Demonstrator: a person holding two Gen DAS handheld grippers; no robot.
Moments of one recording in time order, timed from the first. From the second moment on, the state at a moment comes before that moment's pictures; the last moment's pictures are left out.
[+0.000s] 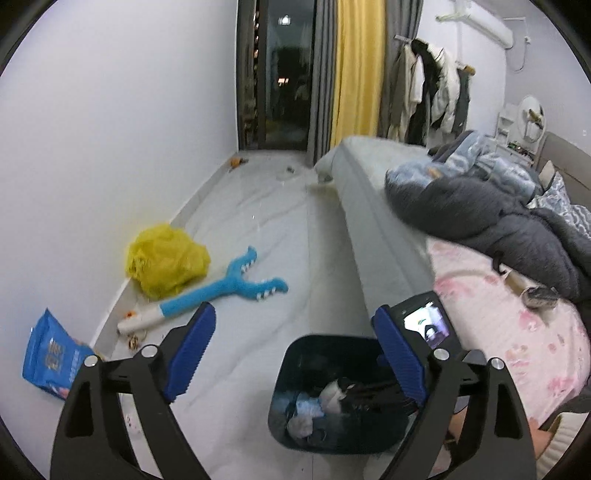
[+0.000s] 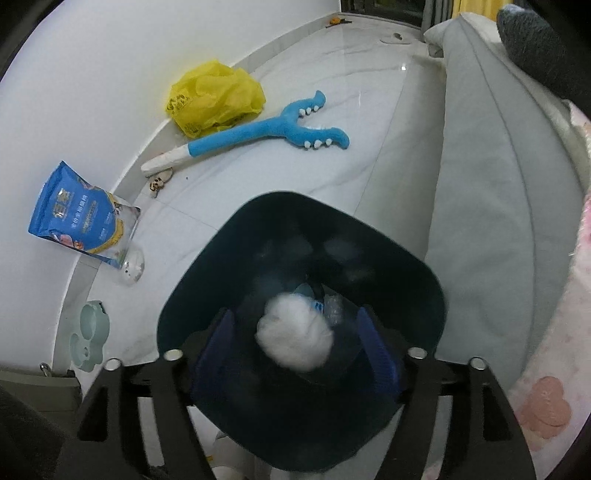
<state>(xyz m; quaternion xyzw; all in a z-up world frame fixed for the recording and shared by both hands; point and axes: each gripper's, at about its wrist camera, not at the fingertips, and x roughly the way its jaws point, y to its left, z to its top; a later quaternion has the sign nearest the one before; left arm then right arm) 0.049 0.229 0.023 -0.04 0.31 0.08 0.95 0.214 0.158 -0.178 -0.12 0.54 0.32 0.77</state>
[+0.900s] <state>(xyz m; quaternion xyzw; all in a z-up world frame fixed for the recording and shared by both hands) 0.055 0.133 0.078 -0.01 0.24 0.00 0.97 0.202 0.051 -0.057 -0.11 0.38 0.33 0.85</state>
